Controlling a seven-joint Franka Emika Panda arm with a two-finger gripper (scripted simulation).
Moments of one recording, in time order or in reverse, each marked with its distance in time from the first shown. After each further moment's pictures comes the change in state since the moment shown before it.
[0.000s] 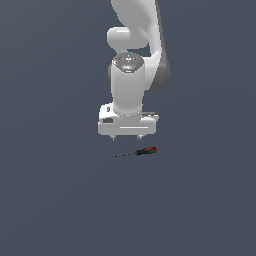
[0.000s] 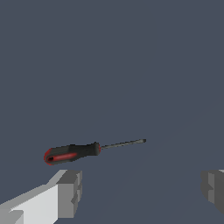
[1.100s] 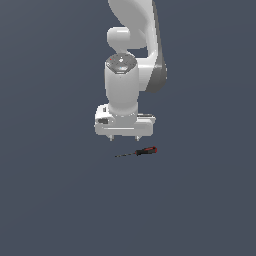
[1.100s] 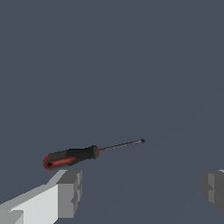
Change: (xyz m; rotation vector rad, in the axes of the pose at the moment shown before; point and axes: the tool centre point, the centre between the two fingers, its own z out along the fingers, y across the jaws) arm 0.002 0.009 0.002 0.023 0.003 0.060
